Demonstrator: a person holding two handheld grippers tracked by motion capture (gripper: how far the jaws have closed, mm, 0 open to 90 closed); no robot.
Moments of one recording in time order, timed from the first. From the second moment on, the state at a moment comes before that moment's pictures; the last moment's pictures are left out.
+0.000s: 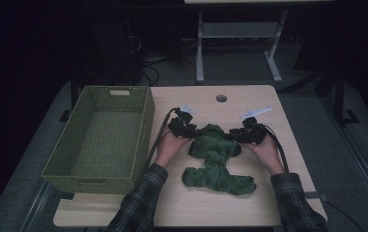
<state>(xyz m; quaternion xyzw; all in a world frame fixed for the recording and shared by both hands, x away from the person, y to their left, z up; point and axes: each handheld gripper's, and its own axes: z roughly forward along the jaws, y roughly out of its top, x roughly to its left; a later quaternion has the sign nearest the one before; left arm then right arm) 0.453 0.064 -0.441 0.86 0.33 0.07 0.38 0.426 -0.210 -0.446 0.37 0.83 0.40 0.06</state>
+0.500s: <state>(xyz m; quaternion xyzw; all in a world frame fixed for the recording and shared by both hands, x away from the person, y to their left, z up) 0.467 0.062 -0.429 0.85 0.31 0.09 0.42 0.440 -0.214 -0.440 0.38 0.82 0.43 0.09</state>
